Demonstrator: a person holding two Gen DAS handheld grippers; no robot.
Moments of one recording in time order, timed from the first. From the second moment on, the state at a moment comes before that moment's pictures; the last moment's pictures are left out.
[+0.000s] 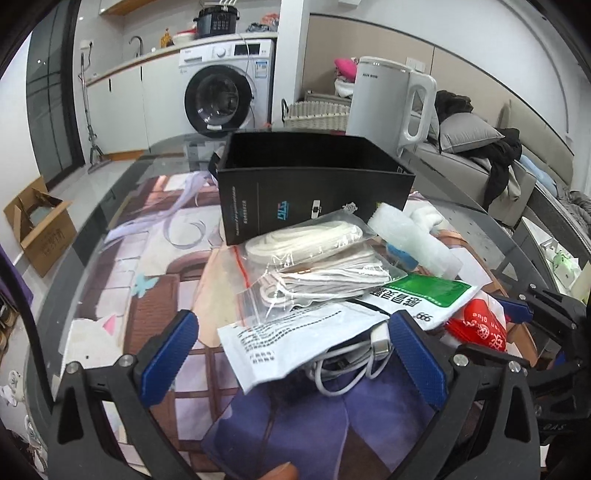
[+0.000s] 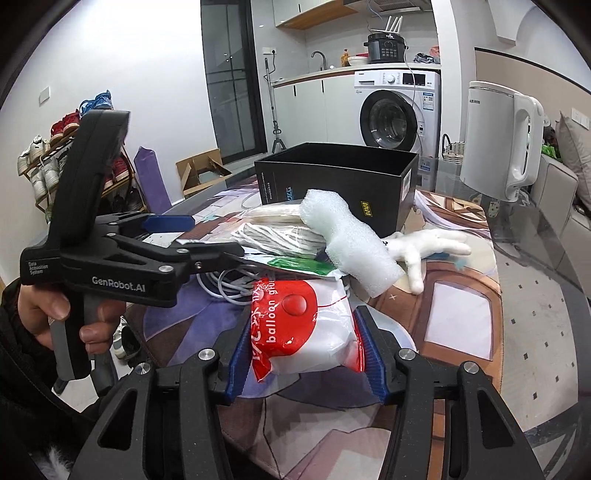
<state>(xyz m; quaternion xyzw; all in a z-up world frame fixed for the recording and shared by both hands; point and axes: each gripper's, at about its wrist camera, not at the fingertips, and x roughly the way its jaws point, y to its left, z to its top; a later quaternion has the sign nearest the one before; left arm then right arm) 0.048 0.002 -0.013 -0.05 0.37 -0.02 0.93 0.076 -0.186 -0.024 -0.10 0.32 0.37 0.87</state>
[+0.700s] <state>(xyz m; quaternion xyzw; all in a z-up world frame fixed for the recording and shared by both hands) 0.048 0.046 -0.015 -0.12 0.40 -0.01 0.91 0.083 -0.195 -0.025 -0.09 0.32 0.36 0.87</state>
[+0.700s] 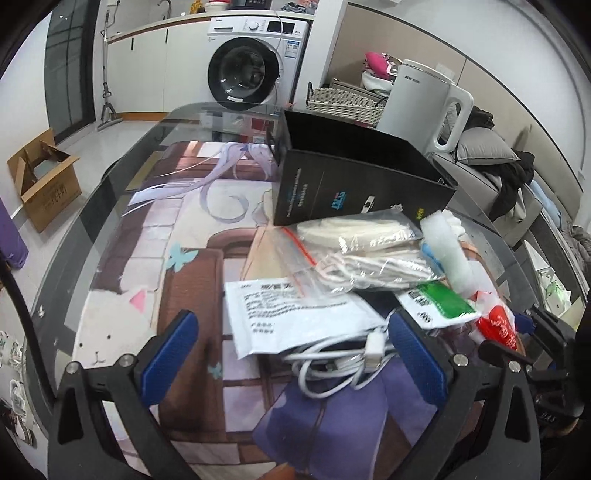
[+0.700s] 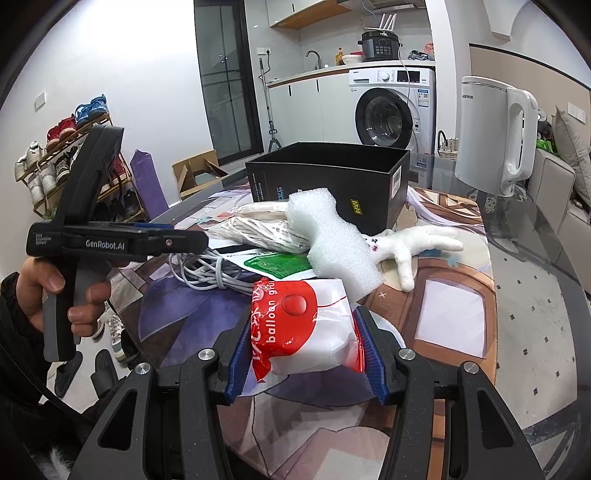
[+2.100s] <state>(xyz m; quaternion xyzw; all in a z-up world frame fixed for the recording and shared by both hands) 0.041 -0.025 -0.028 0.04 0.41 -0.08 0.91 0.086 -0.202 -0.020 -0.09 0.32 0.36 0.87</state>
